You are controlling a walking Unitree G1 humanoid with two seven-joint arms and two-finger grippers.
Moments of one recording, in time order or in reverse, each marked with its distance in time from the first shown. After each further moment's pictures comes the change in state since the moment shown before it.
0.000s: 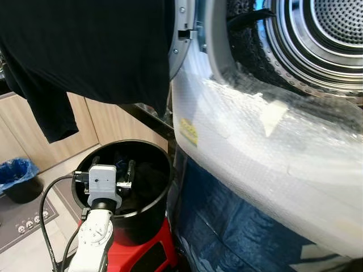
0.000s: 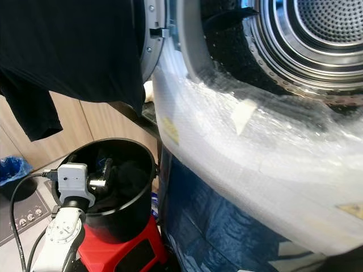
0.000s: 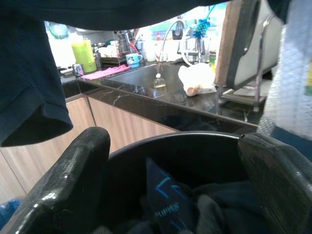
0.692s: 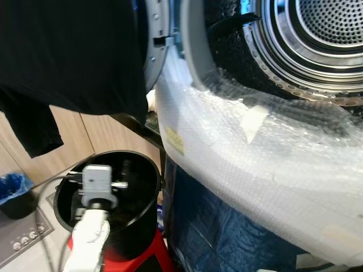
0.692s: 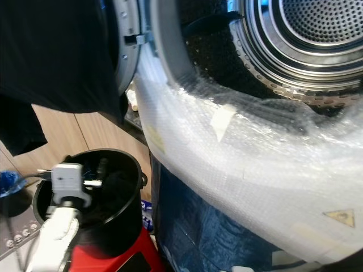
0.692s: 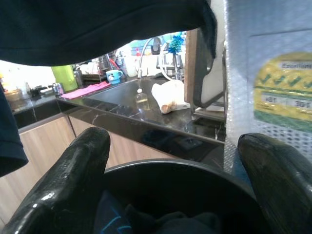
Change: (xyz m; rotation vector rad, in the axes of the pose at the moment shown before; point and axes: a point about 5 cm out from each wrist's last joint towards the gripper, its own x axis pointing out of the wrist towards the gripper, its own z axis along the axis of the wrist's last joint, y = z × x) left arm 0.003 -0.009 0.004 -0.007 -0.016 -0.043; right arm -0.003 -0.009 -0.008 0.011 0.019 -0.016
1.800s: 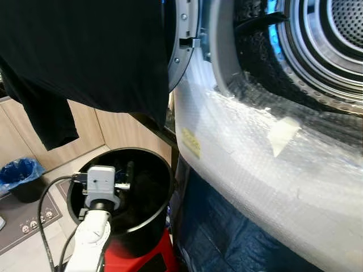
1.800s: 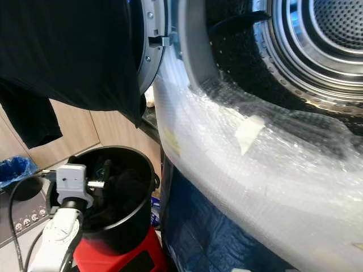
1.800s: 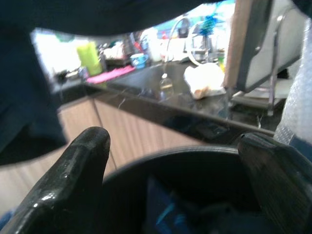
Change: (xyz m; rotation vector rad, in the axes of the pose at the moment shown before) left arm -0.004 0.017 -0.005 0.033 0.023 0.046; right arm 0.004 0.025 0.011 0.006 -0.033 0.090
